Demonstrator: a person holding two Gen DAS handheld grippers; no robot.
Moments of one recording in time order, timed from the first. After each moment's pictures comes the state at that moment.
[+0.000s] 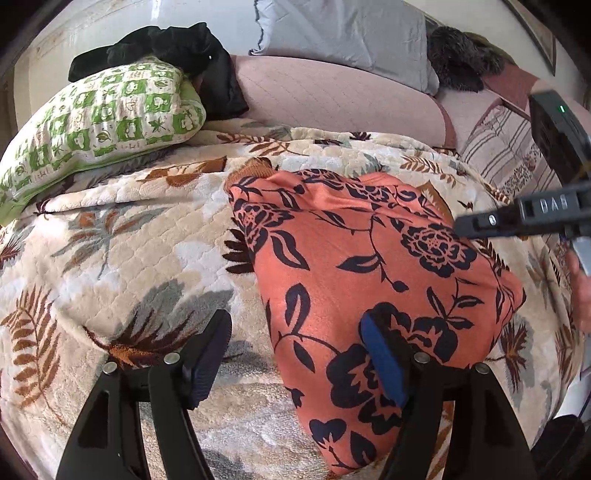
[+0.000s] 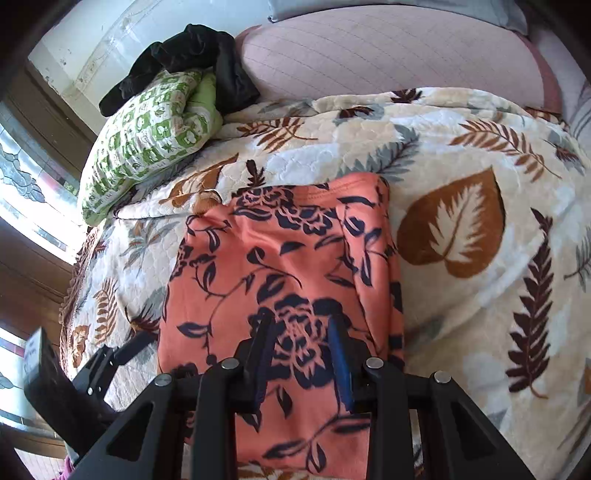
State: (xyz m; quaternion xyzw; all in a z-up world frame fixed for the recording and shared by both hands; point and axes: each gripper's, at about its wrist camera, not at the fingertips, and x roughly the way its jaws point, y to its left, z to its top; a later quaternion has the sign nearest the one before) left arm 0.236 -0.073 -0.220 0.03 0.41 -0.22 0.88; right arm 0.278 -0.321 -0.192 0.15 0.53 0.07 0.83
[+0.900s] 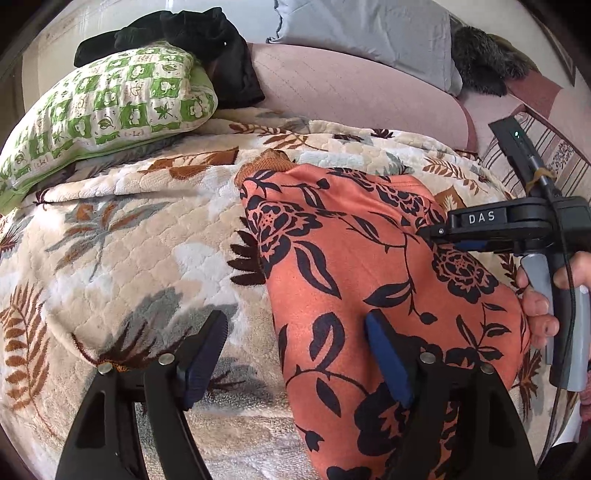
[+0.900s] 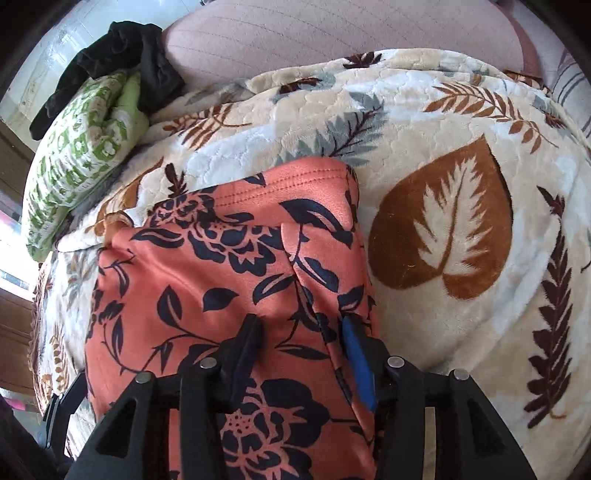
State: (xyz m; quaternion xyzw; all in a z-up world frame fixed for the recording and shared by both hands) left arm 0.261 -0.088 -0.238 0.03 0.43 -0.19 0.88; right arm 0.342 -0.331 -0.256 0.16 0.55 -0.01 0.82
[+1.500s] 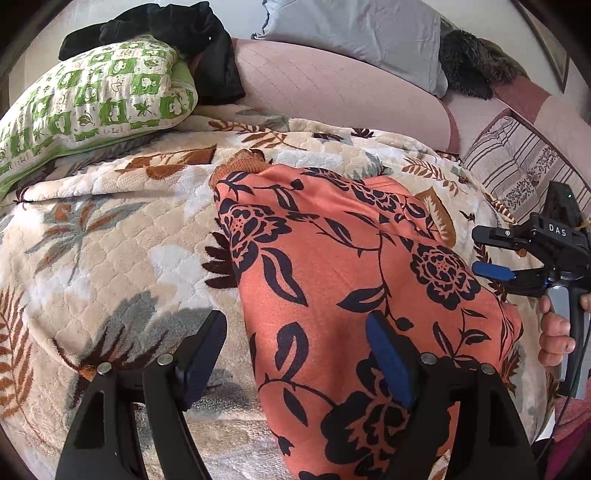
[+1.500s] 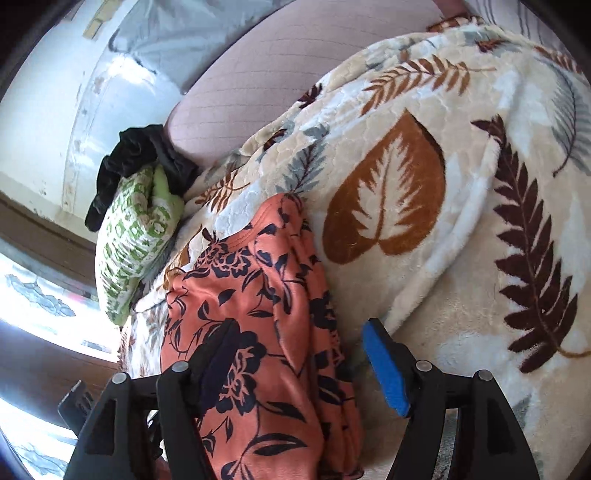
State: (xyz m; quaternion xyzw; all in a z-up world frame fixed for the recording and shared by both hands) left arm 0.266 -0.090 -0.232 0.00 0.45 -0.24 0.86; right arm 0.262 -0.416 -0.249 0.38 0.45 0.04 0.81
